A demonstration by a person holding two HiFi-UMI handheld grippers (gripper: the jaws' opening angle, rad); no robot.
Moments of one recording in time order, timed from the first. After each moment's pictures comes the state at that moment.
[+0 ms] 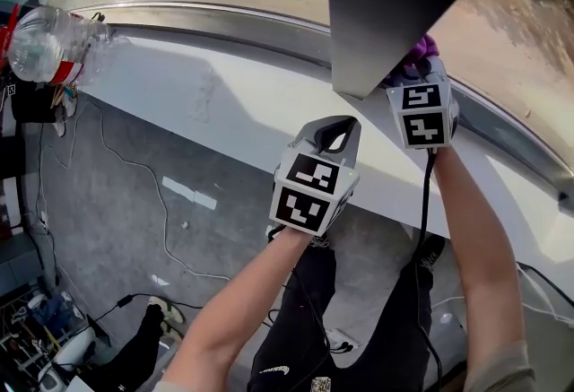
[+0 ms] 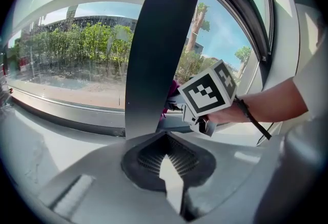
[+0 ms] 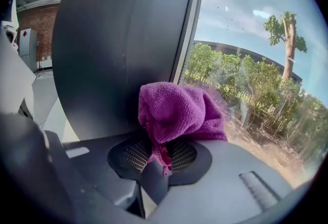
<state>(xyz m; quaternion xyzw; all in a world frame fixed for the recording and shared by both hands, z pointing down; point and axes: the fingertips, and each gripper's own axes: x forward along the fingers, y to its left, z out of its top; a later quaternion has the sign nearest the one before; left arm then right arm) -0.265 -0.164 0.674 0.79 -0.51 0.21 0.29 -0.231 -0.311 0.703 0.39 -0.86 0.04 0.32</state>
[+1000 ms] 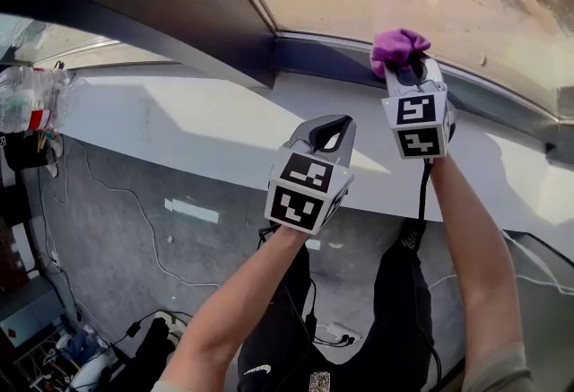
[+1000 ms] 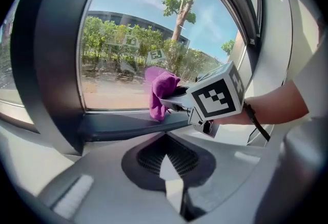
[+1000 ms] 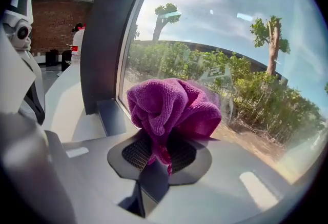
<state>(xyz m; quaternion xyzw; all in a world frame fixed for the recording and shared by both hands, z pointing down) -0.078 -0.171 0.690 0.82 -0.43 0.24 0.28 -0.022 -0.301 0.710 0.46 -0.83 0.02 0.31</state>
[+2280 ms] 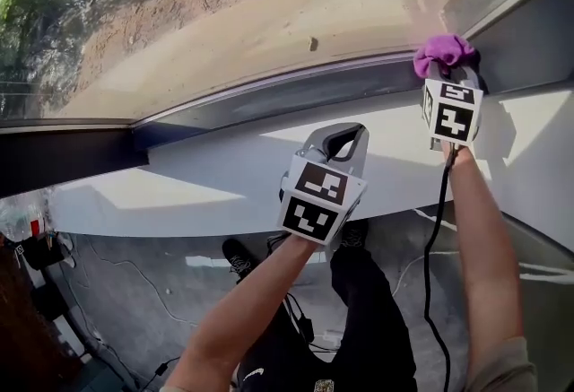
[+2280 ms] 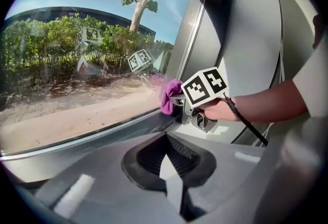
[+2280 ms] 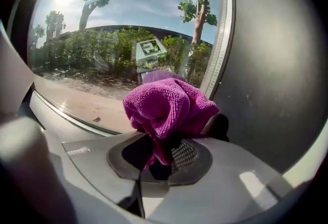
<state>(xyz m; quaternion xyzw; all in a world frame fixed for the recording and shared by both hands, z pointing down) 0.356 -0.175 0.666 0.90 -0.27 0.28 0.22 0.544 -0.279 0.714 0.71 -0.63 0.18 0.27</state>
